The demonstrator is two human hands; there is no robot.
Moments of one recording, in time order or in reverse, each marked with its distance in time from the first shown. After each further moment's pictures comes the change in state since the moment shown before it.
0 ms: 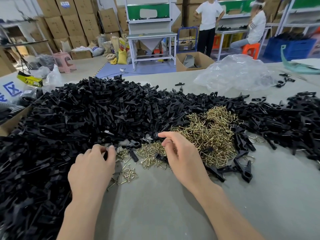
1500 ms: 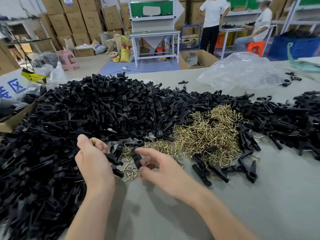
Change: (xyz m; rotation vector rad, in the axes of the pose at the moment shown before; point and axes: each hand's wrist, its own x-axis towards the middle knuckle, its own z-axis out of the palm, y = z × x) left_hand 0.000 0.025 -0.009 -1.375 0.148 -0.414; right_hand -0.011 -0.033 0.025 0.568 -0.507 0.283
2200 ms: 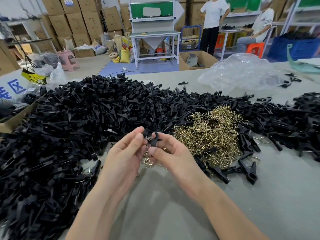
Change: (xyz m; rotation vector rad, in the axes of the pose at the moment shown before) left_hand -0.024 -0.001 0.019 -0.281 -0.607 -0.327; right_hand 0.009 0.005 -0.021 0.438 0.185 -0.074
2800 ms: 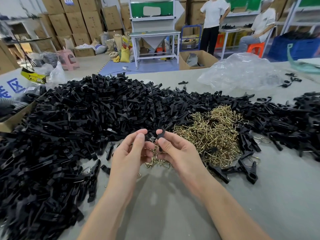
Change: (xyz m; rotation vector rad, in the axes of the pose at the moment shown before) left_hand -0.006 -0.012 0.005 0.304 0.052 0.116; right_hand 0.005 -0.001 -0.008 0.038 0.086 -0.006
